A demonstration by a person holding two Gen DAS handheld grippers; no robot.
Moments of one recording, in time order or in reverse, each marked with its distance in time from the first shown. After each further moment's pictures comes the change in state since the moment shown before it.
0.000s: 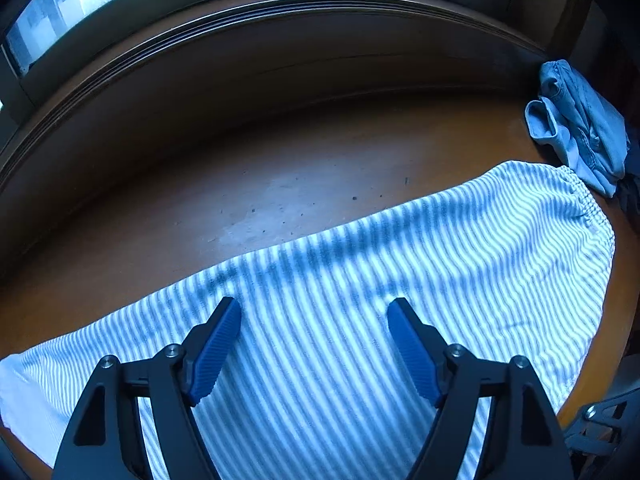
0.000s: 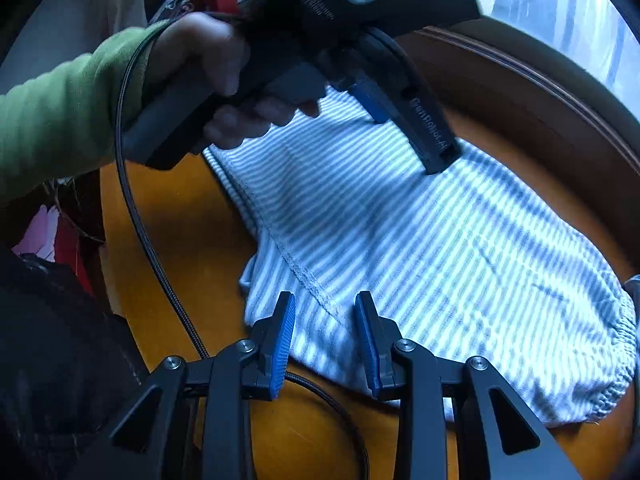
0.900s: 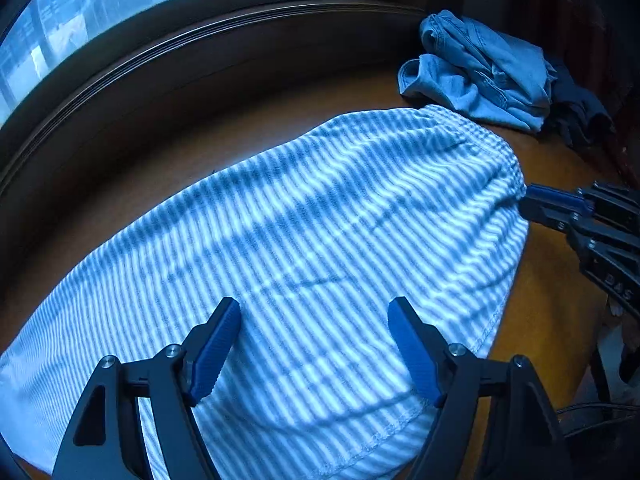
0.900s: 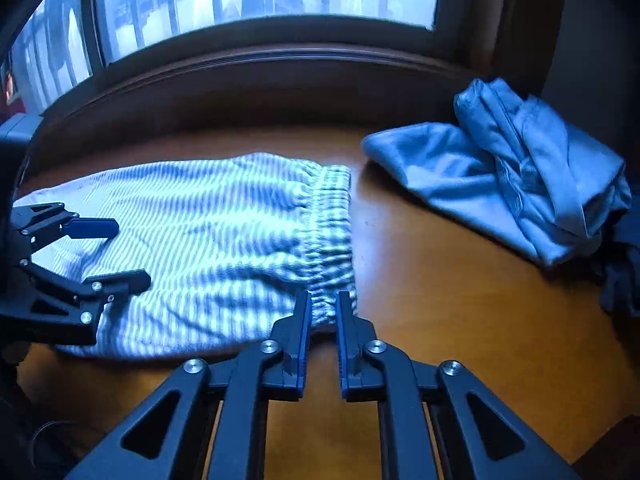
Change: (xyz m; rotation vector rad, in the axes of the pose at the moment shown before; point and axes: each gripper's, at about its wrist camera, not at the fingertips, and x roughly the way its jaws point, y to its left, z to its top) left arm -0.049 -0.082 -0.071 0.175 -0.111 -0.077; right arm 0.023 -0.143 -0.054 0.564 -0.069 -0.462
